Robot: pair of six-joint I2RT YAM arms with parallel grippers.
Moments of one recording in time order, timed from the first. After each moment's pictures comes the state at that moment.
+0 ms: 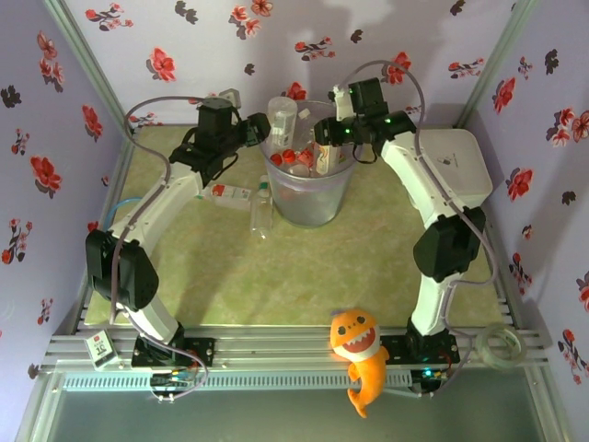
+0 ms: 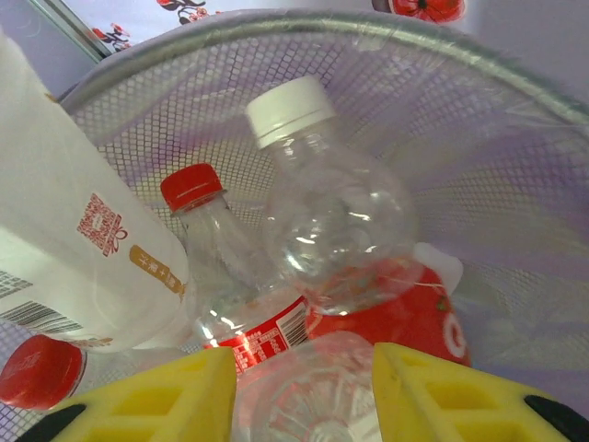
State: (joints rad) left arm -0.44 1.67 1.56 -0.30 0.00 -0.56; right arm 0.40 1.89 1.97 -0.79 -0.28 0.16
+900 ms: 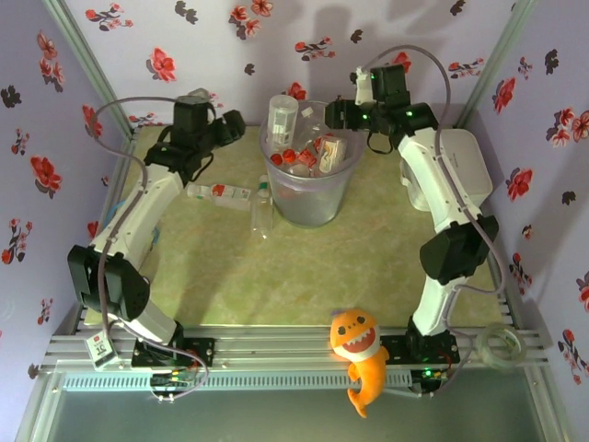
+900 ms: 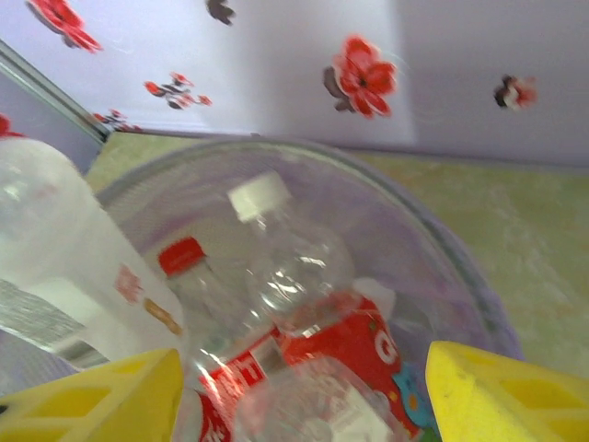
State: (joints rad) left arm -0.31 1.58 1.56 -0.48 -0.11 -0.57; right arm 0.32 1.83 2.02 -0.82 -0.26 0.23
